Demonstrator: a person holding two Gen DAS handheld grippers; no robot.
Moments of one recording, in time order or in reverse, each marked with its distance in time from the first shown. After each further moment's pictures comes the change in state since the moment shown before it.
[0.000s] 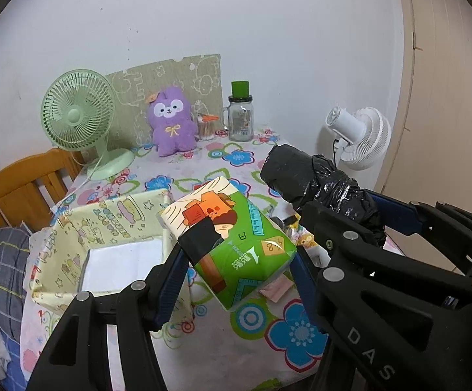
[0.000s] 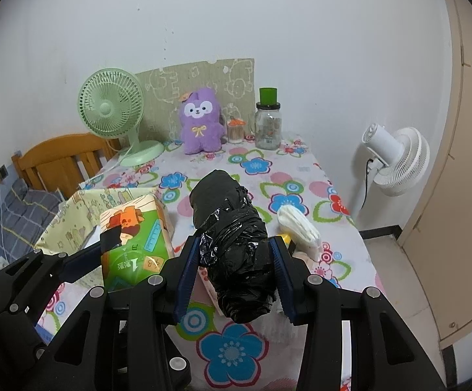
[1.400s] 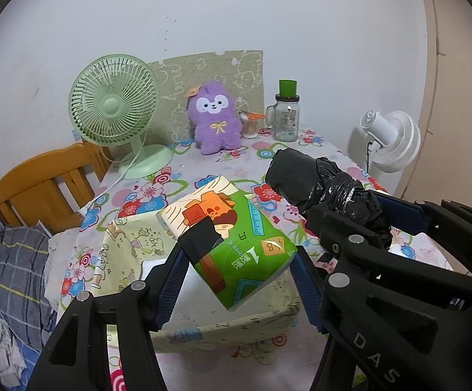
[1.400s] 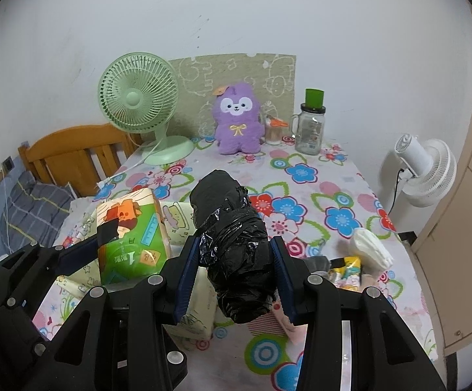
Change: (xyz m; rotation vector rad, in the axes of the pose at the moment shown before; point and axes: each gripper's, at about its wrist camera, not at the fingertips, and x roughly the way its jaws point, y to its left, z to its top) left arm 0.013 0.098 0.010 -0.013 0.018 0.057; right arm 0.045 0.092 0.032 -0.041 0.039 0.035
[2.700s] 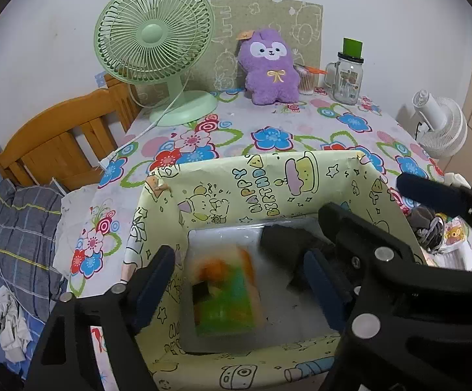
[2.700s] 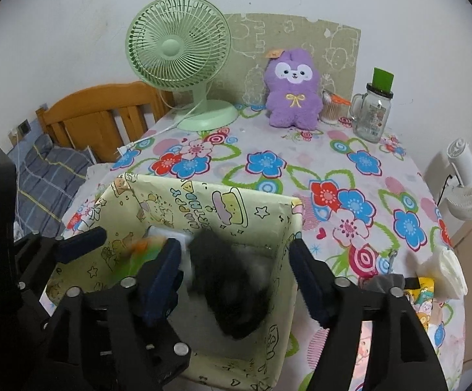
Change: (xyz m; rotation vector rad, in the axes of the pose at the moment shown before) left arm 0.070 0.077 -0.017 -0.087 0.183 0.094; right arm 0.089 0.058 0.011 -0.110 0.122 0.110
